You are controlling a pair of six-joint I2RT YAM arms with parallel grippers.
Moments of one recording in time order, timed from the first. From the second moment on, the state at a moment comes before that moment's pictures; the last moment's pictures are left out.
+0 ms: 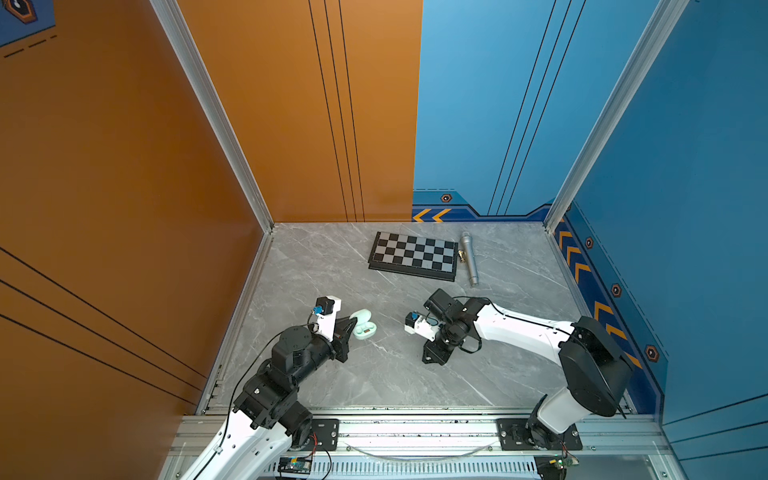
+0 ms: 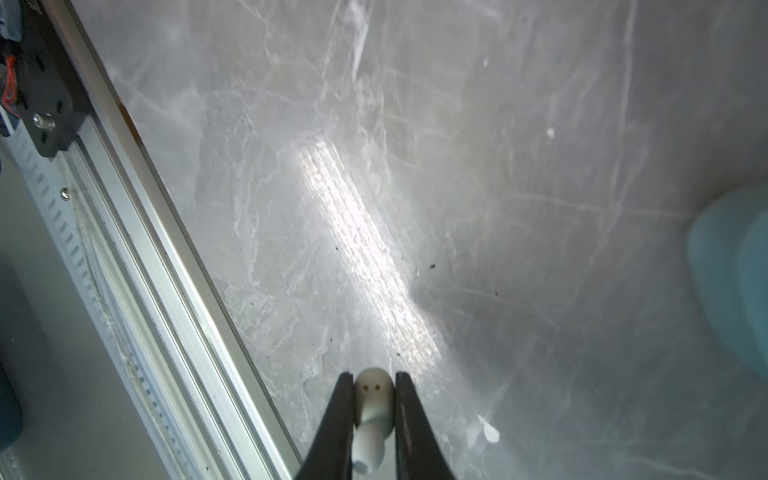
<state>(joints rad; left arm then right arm) -0.56 0.44 0.47 -0.35 0.08 -0.21 0.79 1.61 0.97 -0.71 -0.40 -0.09</state>
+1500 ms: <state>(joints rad) -0.73 0.53 0.51 -0.34 0.08 -0.12 0.84 1.75 1.11 -0.88 -0.16 -0.35</state>
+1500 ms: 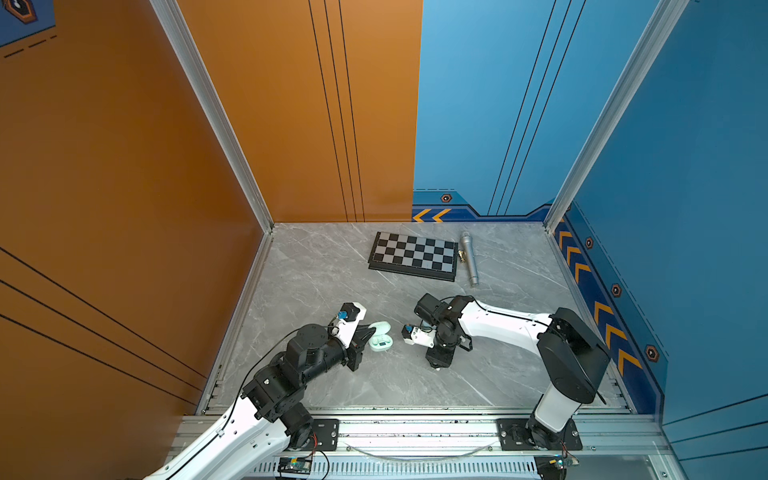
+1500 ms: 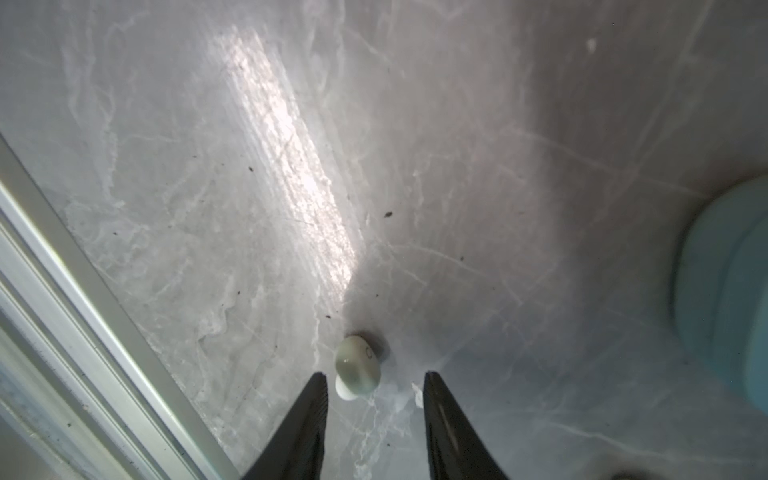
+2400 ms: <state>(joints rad) -0.73 0.54 0.51 -0.32 0.06 -0.12 0.88 1.77 1.10 -0.88 -0.14 -0.38</state>
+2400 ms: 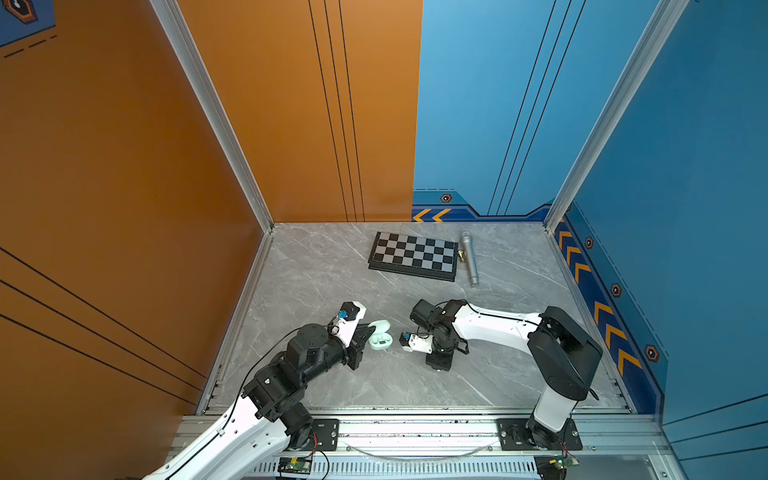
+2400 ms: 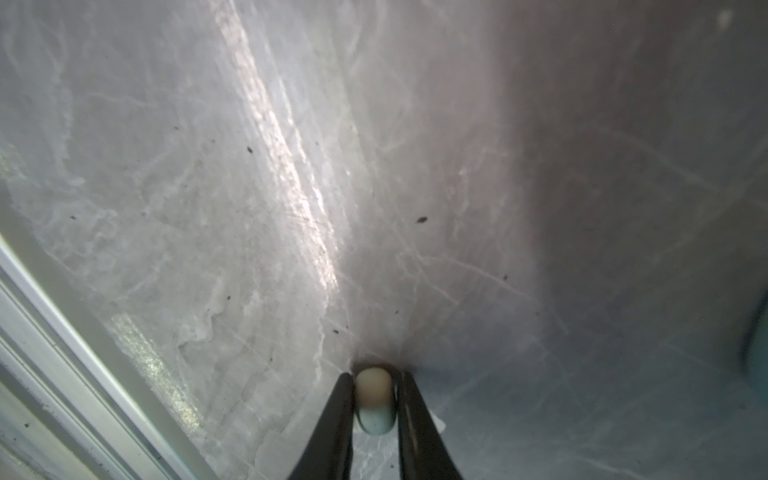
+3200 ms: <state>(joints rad) -0.79 0.85 0.51 0.04 -0.12 -0.01 0.55 1.49 1.25 -0.84 -0.44 0.12</state>
